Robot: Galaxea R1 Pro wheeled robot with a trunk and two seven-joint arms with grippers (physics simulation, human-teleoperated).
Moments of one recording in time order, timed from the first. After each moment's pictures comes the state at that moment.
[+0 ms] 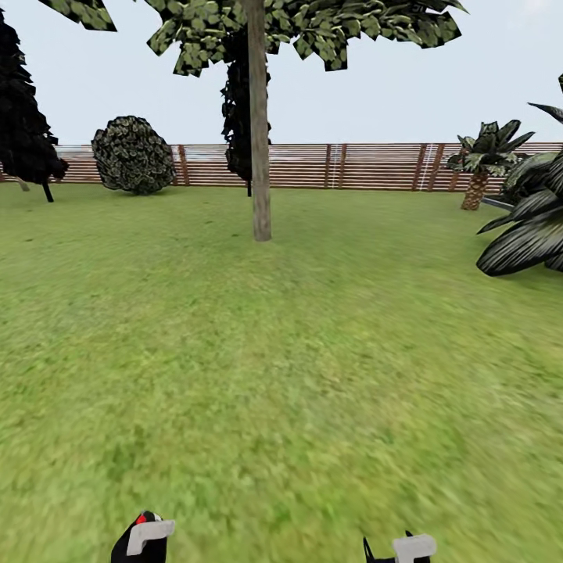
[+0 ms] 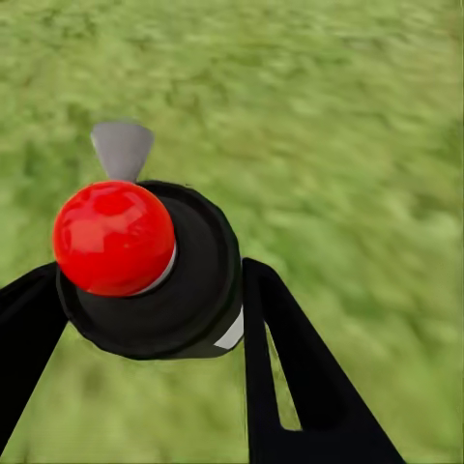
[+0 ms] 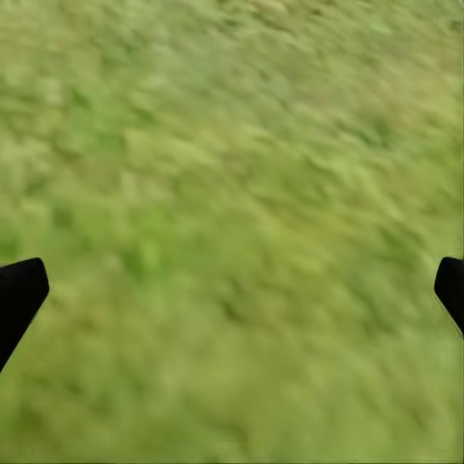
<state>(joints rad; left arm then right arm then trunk) -0.28 0.06 0.04 -0.32 -0.01 -0.52 0.09 -0.11 -0.04 0.11 -0.59 0.05 -0.40 -0.08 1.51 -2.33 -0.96</state>
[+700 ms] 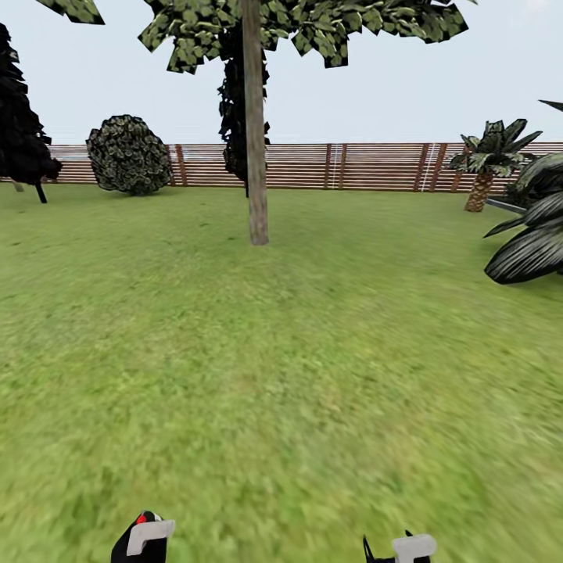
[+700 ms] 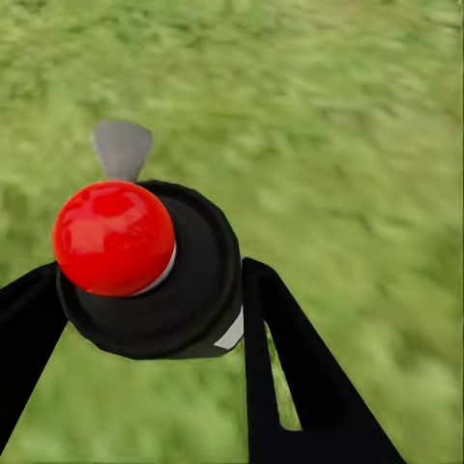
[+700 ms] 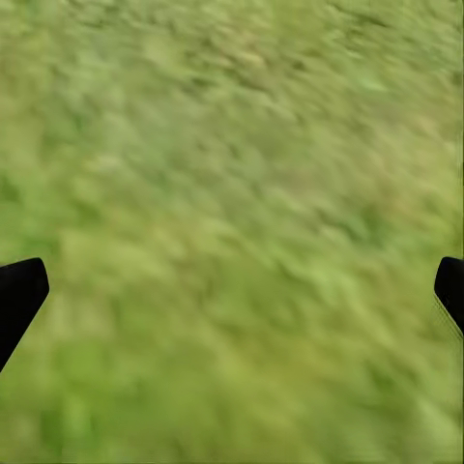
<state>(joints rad) -0.28 0.06 0.04 -0.32 -0.01 -0.52 0.09 -0.11 -0.04 0.11 -0.59 0.05 -0.40 -0.08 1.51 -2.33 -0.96</state>
